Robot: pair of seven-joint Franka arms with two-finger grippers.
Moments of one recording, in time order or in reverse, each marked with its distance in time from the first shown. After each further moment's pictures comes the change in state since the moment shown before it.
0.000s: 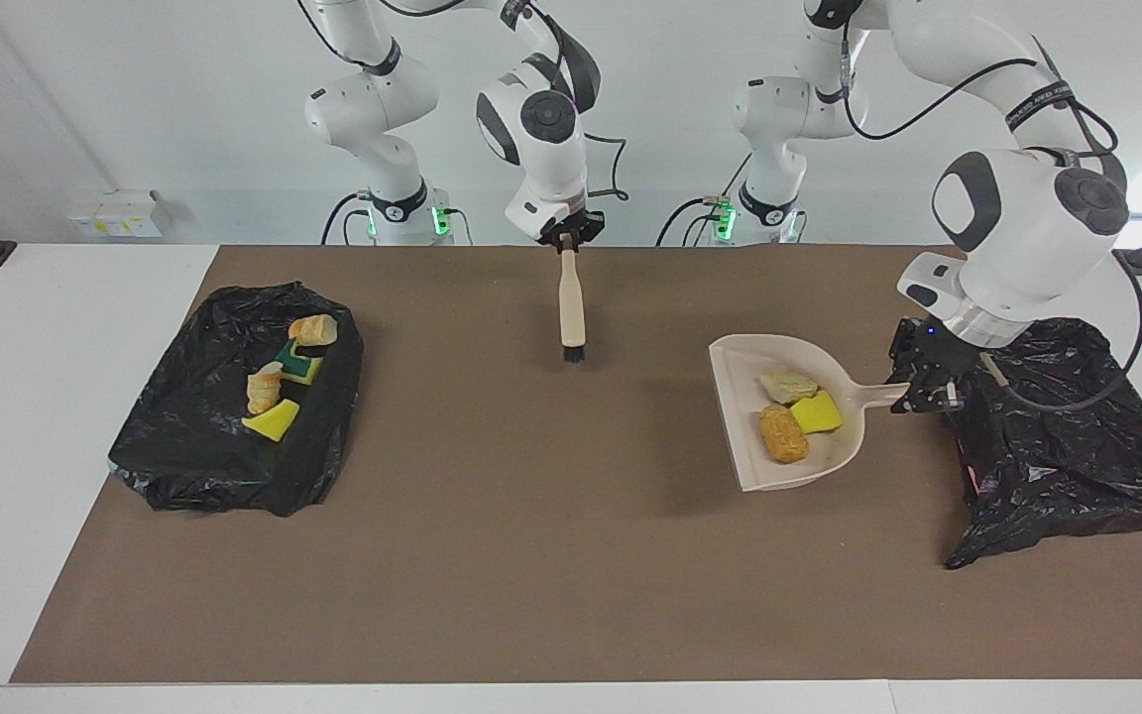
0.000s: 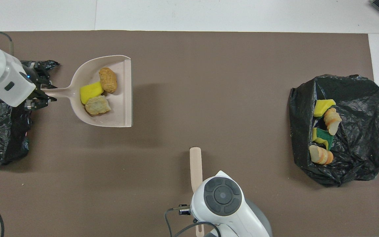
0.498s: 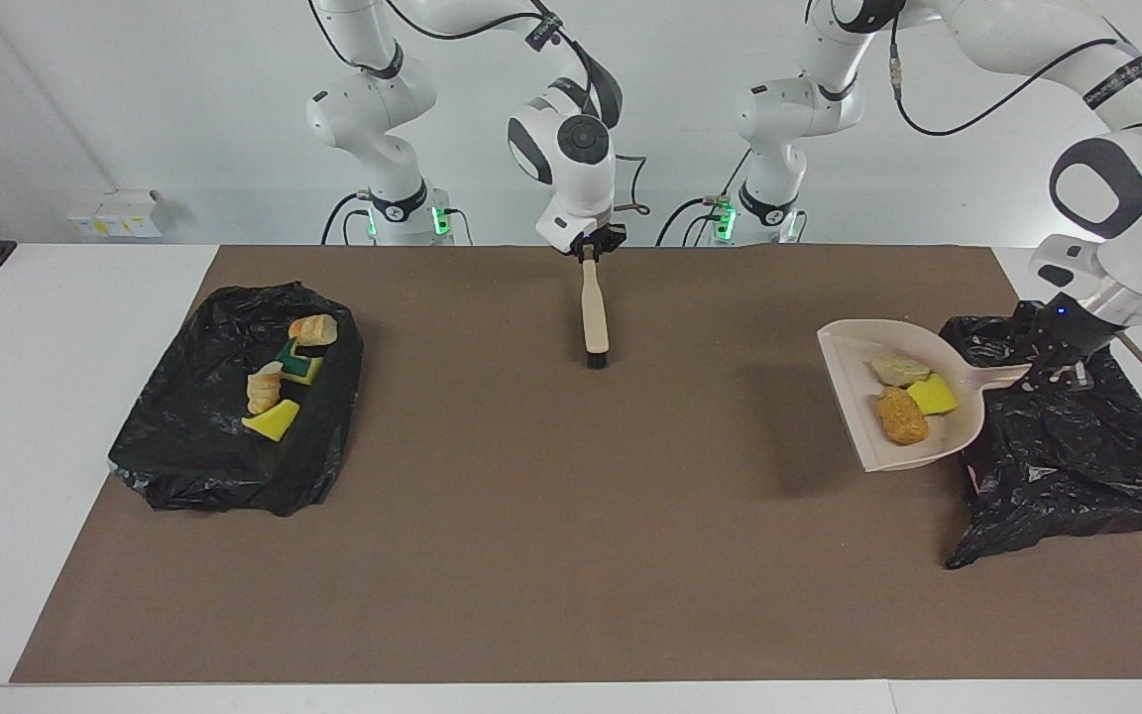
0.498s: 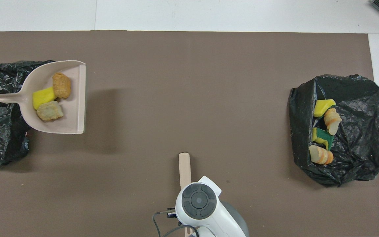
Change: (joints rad) left arm 0.243 0.000 0.005 0.016 0.037 -0.013 0.255; right arm 0.063 0.088 -0.001 0.010 0.000 0.076 0.030
